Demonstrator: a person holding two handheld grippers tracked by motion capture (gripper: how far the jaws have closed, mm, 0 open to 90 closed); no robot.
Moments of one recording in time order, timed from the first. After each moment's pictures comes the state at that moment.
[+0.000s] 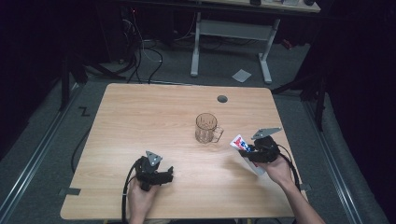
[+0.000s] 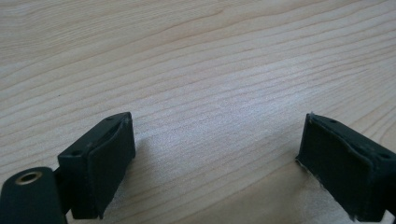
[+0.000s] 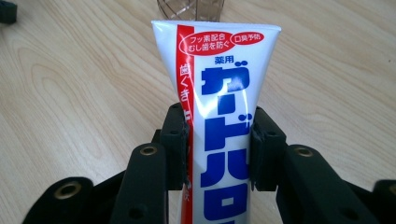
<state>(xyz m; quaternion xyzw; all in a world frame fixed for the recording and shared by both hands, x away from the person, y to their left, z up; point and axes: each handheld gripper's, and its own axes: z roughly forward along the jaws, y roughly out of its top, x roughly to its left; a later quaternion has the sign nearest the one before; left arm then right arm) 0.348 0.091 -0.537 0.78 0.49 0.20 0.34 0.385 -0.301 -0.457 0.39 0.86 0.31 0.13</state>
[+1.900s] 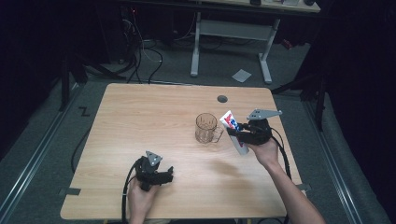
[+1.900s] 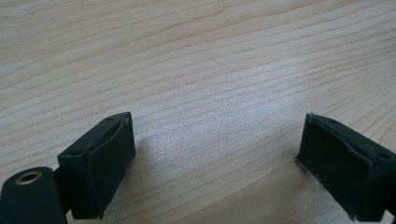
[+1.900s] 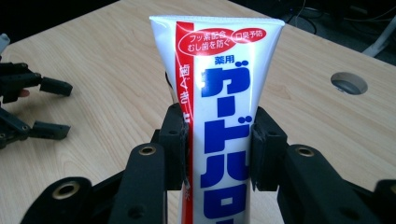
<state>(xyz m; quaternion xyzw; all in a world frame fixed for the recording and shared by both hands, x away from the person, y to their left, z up) 0.348 0.091 -0.537 0.78 0.49 0.20 0.34 0.414 -0.270 -0.410 0.36 0.81 0.43 0.16</state>
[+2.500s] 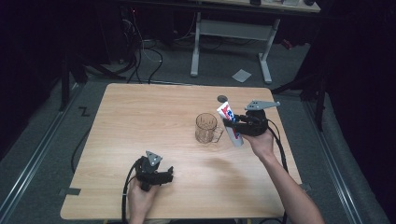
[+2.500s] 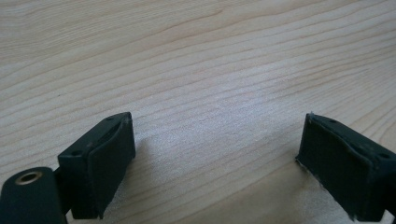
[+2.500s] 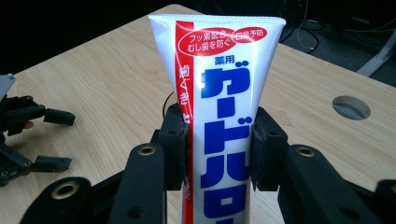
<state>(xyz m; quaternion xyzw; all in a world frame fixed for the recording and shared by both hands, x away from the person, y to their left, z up) 0.348 0.091 -0.537 0.78 0.49 0.20 0.34 0.435 -0.262 -0.398 0.36 0.80 0.46 0.15</state>
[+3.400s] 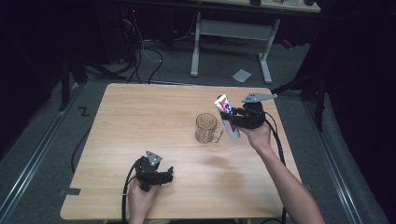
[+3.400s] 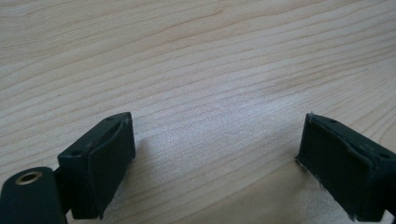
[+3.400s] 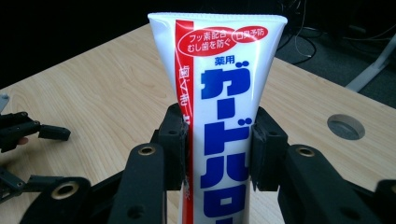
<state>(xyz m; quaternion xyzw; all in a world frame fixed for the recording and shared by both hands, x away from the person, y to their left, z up) 0.348 0.091 -0.537 0.78 0.49 0.20 0.34 0.451 -0.252 -0.383 0.36 0.80 0.46 0.16</state>
